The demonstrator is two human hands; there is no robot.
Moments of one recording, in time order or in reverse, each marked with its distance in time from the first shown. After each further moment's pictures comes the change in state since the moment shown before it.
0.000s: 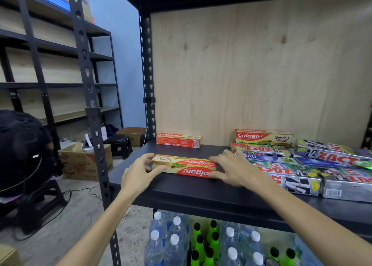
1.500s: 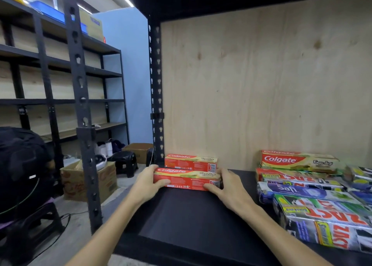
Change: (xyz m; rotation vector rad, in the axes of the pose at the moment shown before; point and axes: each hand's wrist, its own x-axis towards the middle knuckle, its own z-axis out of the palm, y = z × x) left_hand 0.113 -0.028 0.019 -0.024 -0.152 0.036; right_hand 0.110 -0.017 0.075 0.784 0.274 0.244
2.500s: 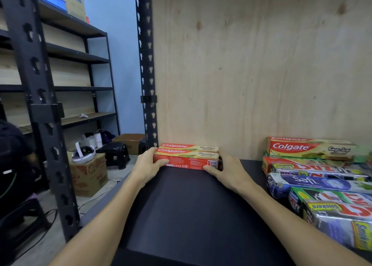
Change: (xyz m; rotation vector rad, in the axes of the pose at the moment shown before) left_hand 0.072 -0.019 0.031 -0.162 0.030 -0.020; right_hand 0.053 0.028 0.020 0.012 0.010 0.043
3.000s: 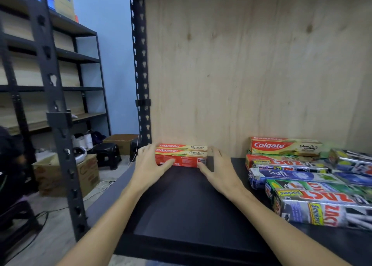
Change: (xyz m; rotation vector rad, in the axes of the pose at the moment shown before) left_hand -0.045 0.029 0.002 0.104 0.179 0.297; right_hand -0.046 -0.029 -0.013 -0.120 0.163 -0.037
